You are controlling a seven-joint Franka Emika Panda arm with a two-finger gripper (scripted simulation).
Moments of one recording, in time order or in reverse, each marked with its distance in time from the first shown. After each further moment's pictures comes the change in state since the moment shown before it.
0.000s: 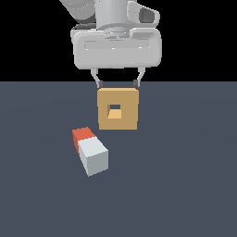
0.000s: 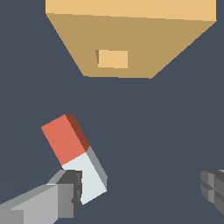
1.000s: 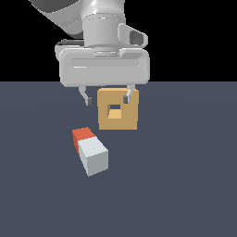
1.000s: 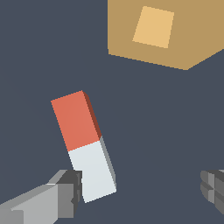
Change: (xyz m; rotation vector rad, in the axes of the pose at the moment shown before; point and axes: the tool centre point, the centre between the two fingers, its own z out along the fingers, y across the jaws) arm -0.022 -0.027 0.038 0.015 -0.010 -0.178
